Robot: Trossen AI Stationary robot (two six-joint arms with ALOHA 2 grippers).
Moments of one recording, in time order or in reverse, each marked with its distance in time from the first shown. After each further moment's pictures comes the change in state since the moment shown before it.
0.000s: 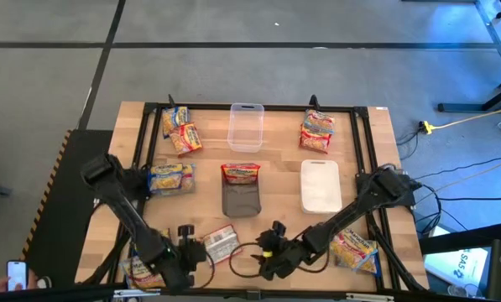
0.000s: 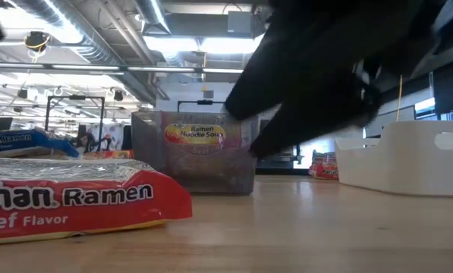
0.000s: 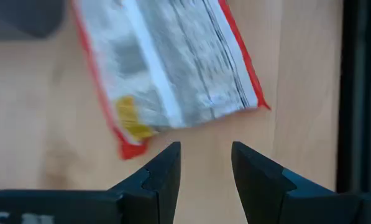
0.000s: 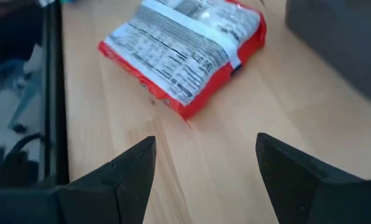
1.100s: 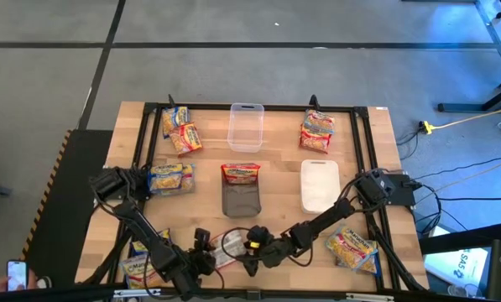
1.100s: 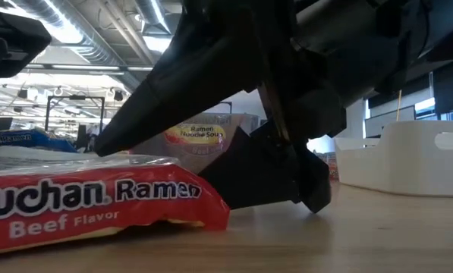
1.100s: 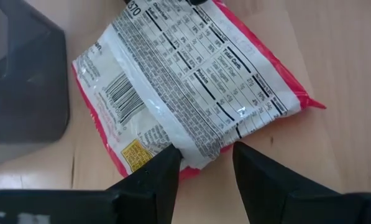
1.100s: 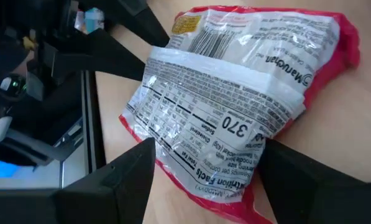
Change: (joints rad) left arm 0.030 0.146 0.008 0.195 -0.245 0.415; right arm -0.069 0.157 -0.002 0.411 -0.145 0.173
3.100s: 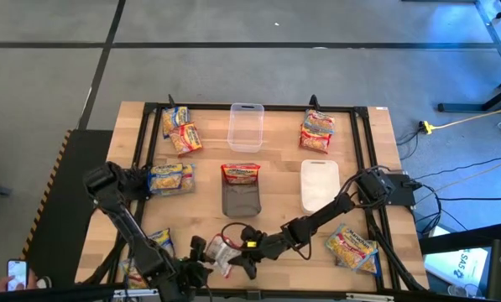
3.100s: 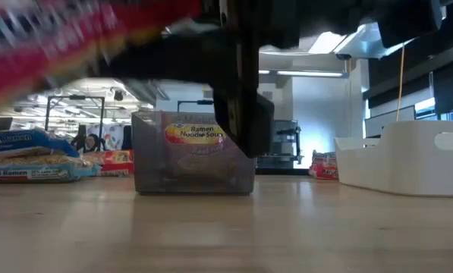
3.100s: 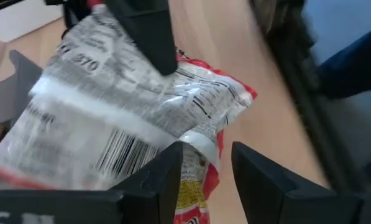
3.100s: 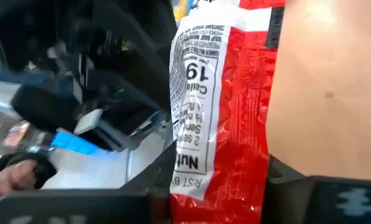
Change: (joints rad) left arm -0.086 -0.108 0.075 -0.035 -0.038 -0.004; right arm -0.031 -0.033 0.004 0.231 -0.194 -0.090
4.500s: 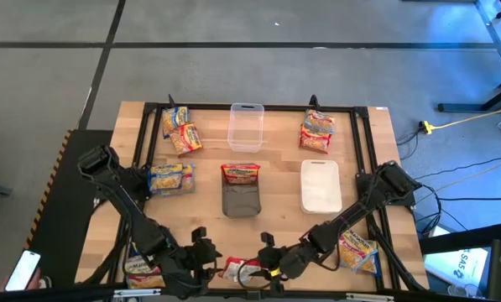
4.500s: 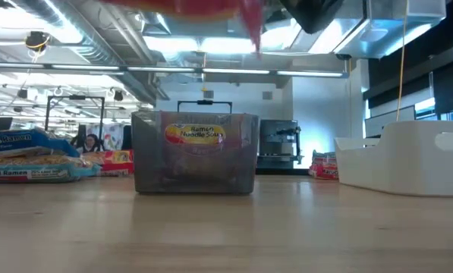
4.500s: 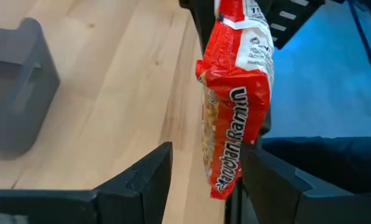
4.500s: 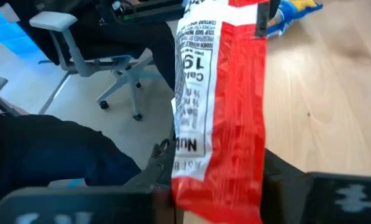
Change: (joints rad) left arm 0.119 -0.156 -0.002 0.126 0.129 -0.354; right arm 0.118 -0.220 -0.004 -0.370 0.131 -0.523
